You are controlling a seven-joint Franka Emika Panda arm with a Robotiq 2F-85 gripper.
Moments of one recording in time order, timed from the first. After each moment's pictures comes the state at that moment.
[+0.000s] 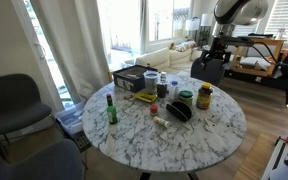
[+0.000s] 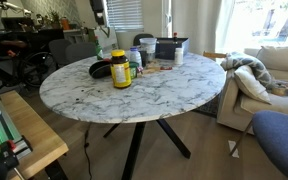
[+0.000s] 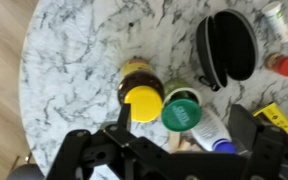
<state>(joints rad) -0.22 -0.30 -0.20 -2.43 0.05 2.19 0.08</state>
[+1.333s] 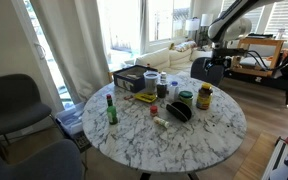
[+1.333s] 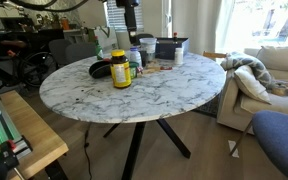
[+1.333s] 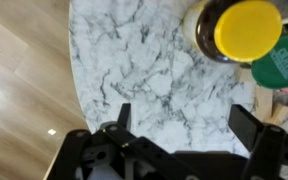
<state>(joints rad) -0.31 0.07 -0.26 -2.20 -0.05 2.33 0.21</state>
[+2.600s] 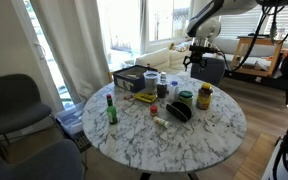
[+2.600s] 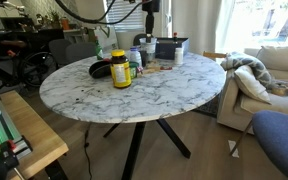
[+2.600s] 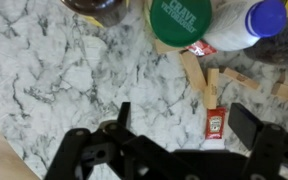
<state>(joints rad) -0.29 0.46 -0.21 -1.65 0.25 2.03 0.34</state>
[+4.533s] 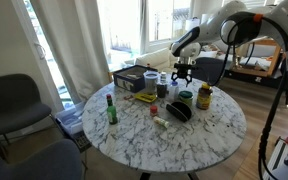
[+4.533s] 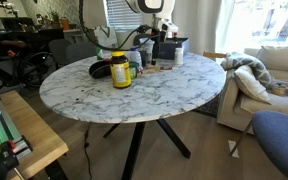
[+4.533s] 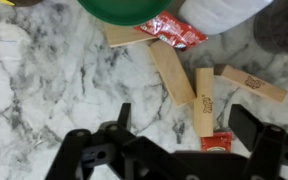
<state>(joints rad) -0.26 0.86 -0.18 -1.29 0.29 1.99 0.45</state>
